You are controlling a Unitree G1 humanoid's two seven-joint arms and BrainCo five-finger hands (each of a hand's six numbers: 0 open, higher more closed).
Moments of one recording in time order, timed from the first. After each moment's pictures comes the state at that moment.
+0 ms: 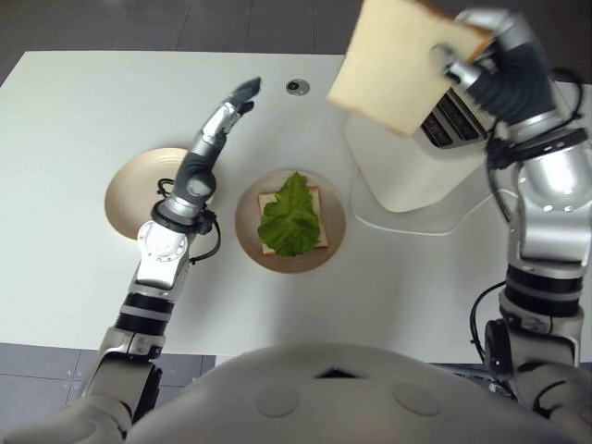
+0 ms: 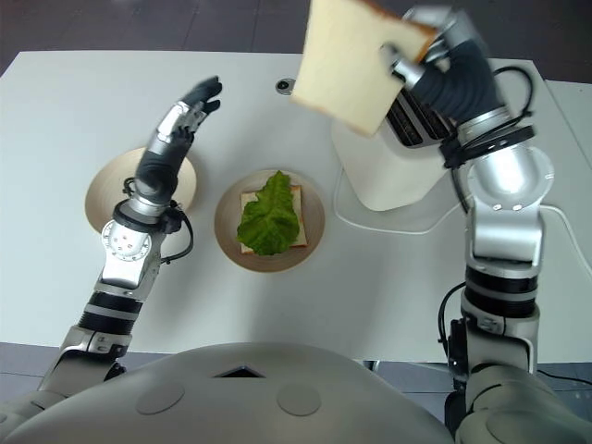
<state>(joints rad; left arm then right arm) -0.05 0.37 -0.15 -0.03 -0.29 -0.72 -0.29 -0.21 -0.48 -0.11 -0.42 0.00 0.08 0.40</state>
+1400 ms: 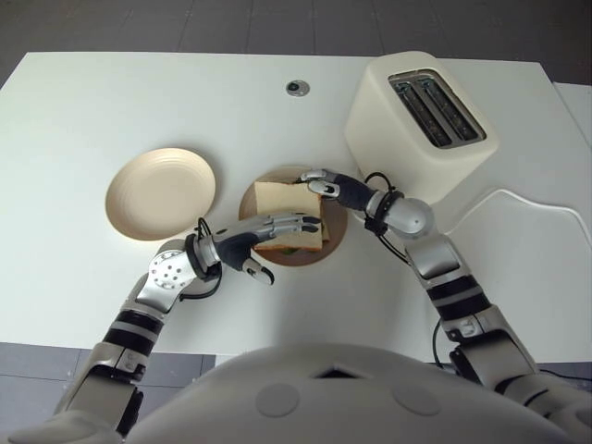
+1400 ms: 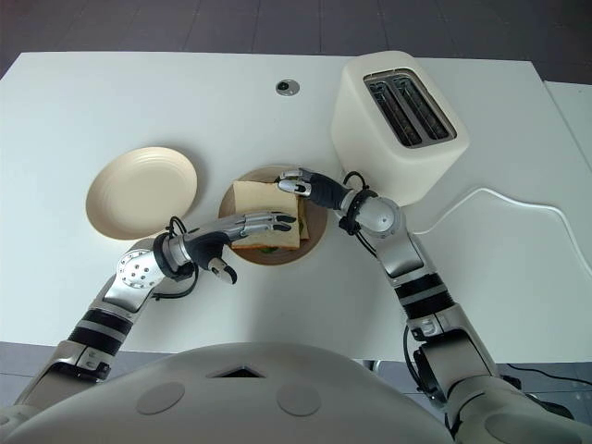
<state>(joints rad) 0.02 0.46 -0.31 0.18 0.14 -0.86 -0.63 -0.18 -0.34 0.29 0.02 -0.15 -0.02 0.55</state>
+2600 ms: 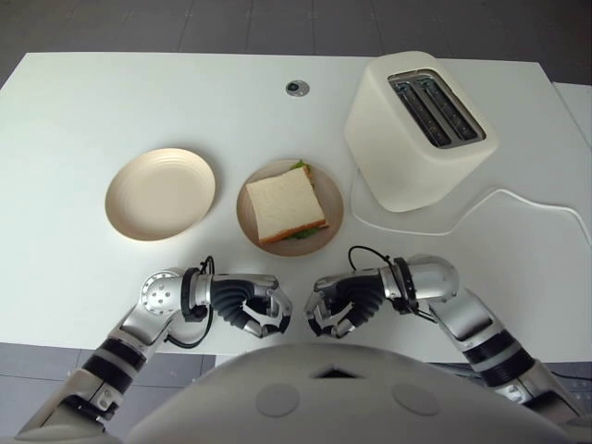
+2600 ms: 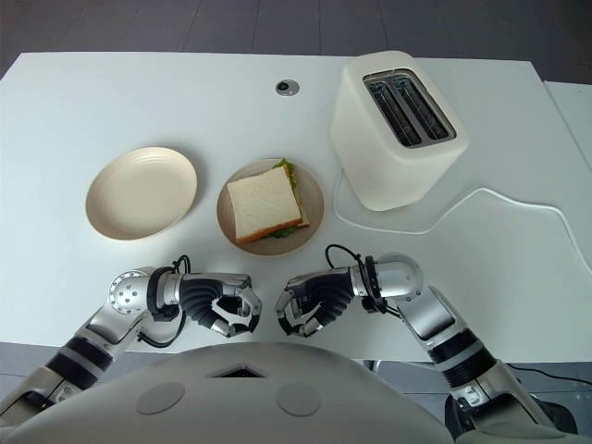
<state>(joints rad) 0.14 0.60 -0.47 0.10 -0.16 -0.73 -1.00 0.10 -0.58 0.47 -0.16 -0.01 -0.36 1.08</state>
